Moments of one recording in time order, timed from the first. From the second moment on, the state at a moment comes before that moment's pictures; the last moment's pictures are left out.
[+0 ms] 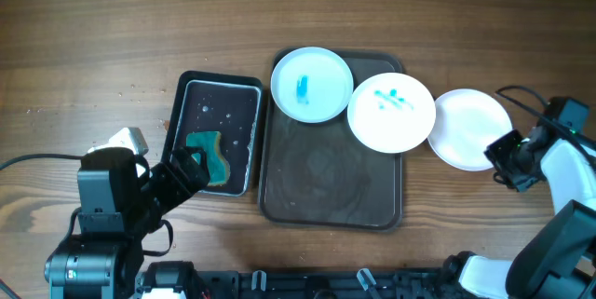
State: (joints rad) left arm -0.01 0.68 0.93 -1.12 0.13 -0.62; right arm -0.52 1.51 0.81 -0.72 -0.05 0.49
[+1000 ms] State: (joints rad) left arm -0.01 0.68 0.93 -1.12 0.13 -0.63; right arm -0.06 1.54 0.82 -0.42 -0.12 0.19
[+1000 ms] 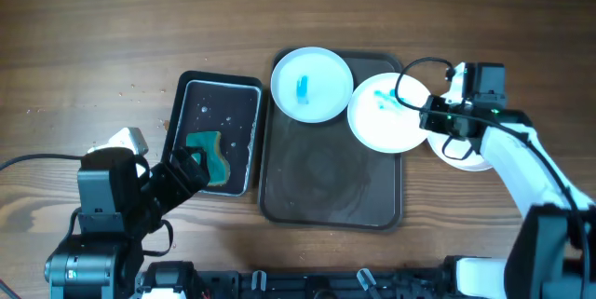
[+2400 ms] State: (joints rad) left arm -0.01 0.68 0.93 -1.12 0.13 -0.63; right arm 0.37 1.57 0.81 -0.54 -0.20 -0.12
